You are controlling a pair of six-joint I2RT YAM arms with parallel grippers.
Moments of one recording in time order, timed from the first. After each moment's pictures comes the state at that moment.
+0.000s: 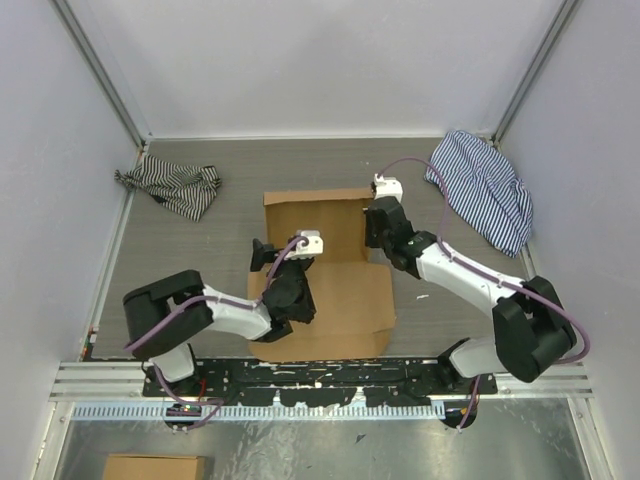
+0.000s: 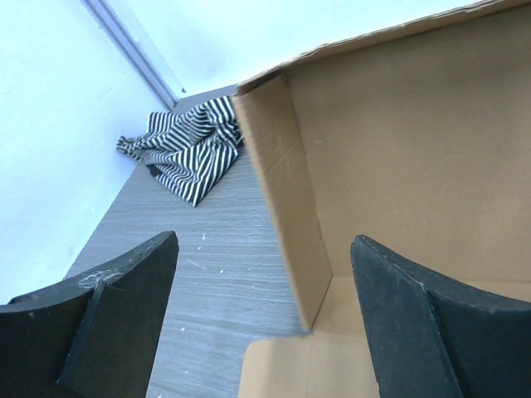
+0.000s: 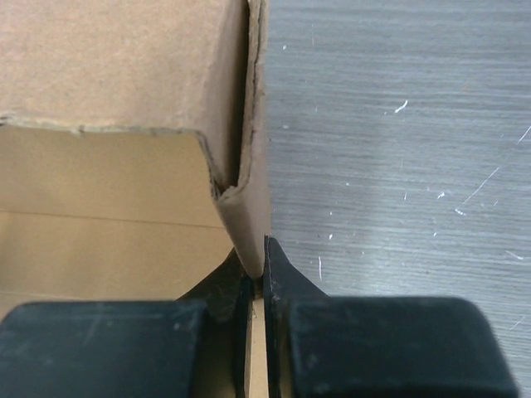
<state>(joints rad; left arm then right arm) -1.19 1.72 0.62 1.38 -1.44 0.66 0.58 1.36 0.82 -0.09 0.31 0.35</state>
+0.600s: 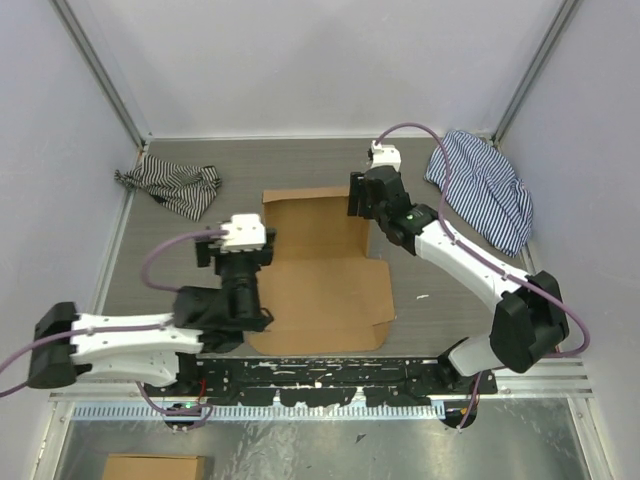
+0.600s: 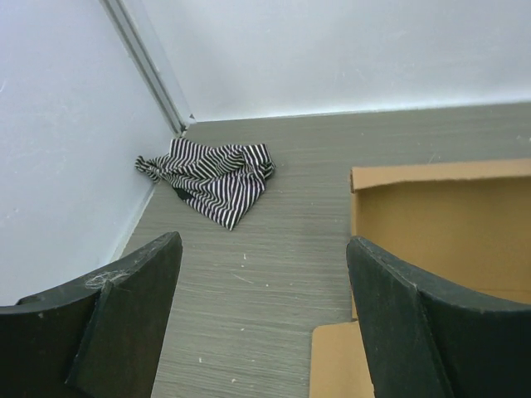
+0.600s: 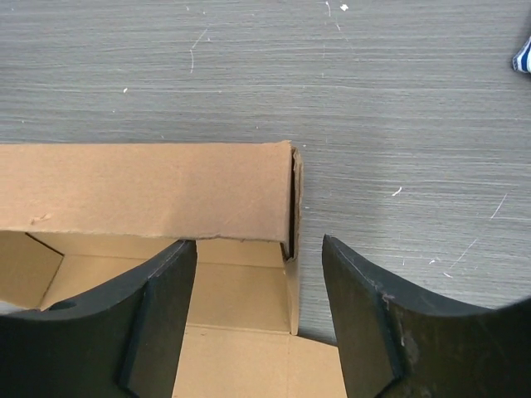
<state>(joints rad) -1.37 1.16 0.71 1.32 -1.56 1.09 0.58 1.43 1.11 -0.22 0.35 0.34</state>
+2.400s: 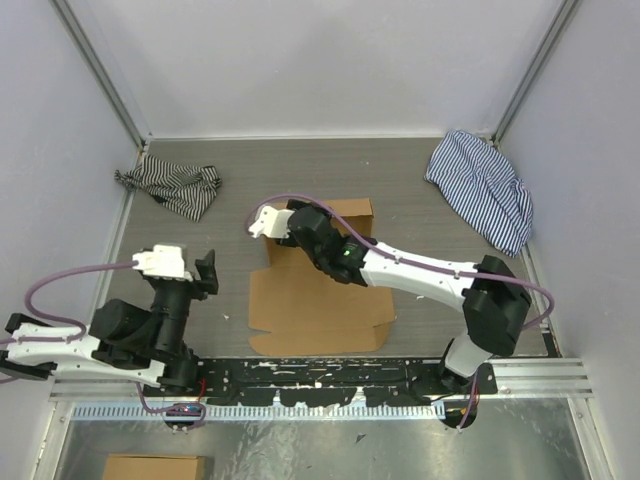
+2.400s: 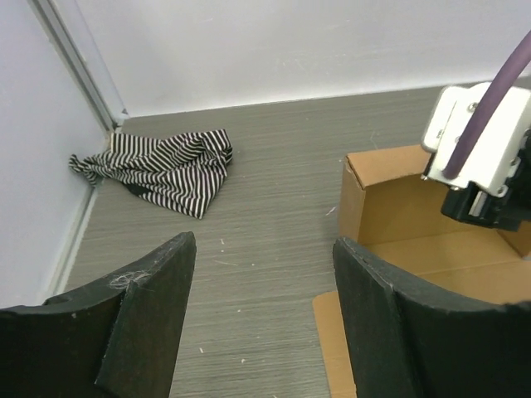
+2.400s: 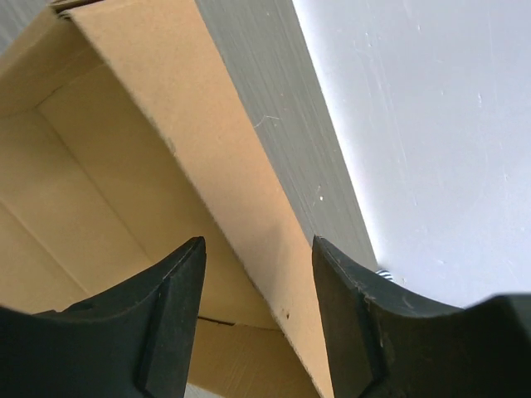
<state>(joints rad) -1.64 0.44 0.62 0.29 -1.57 0.54 1.01 1.59 1.19 -0.08 0.51 -0.70</state>
